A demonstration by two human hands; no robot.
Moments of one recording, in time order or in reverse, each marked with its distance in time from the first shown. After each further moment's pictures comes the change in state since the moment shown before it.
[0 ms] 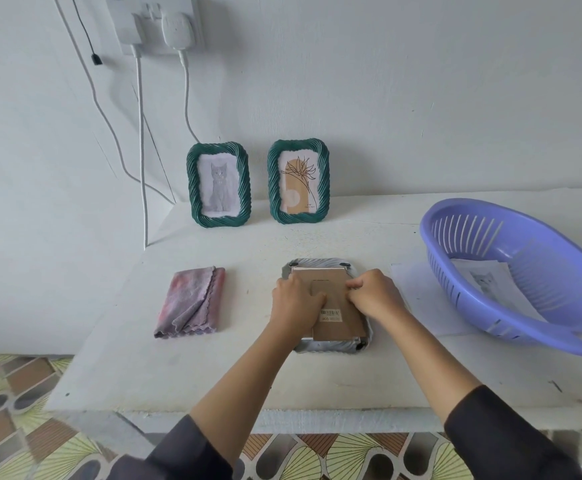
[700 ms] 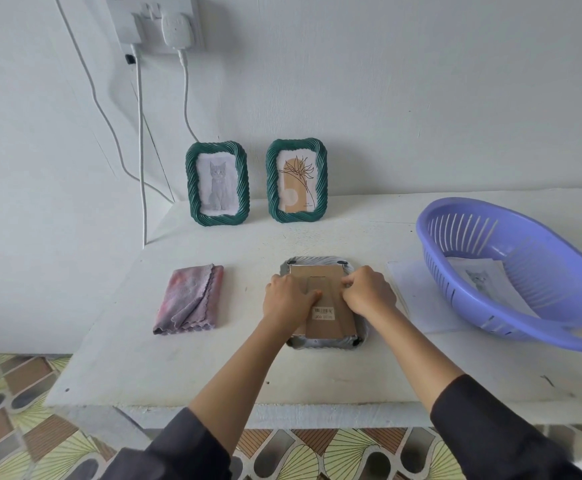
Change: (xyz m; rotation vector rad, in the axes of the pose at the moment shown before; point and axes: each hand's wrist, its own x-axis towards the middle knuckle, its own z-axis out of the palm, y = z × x) left_hand 0.016 -0.019 0.010 0.079 0.020 0.001; right_hand 0.006 -0.004 0.010 -0.123 0.047 0.039
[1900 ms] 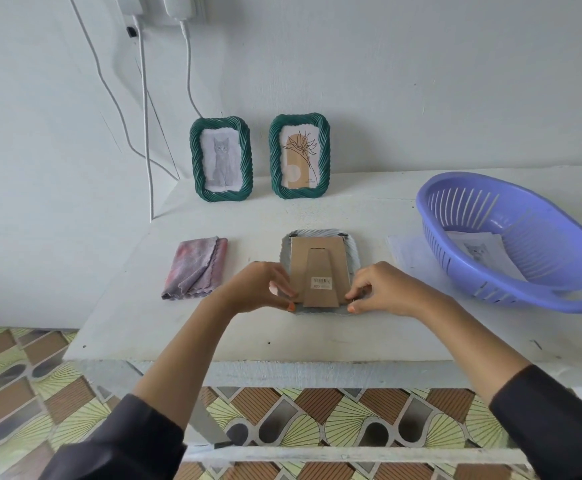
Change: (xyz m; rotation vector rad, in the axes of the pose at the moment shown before) left_hand -0.024 -0.054 -0.043 0.030 -0.321 0.451; right_hand -0.029 0.048 -0.025 -0.089 -0.336 -0.591
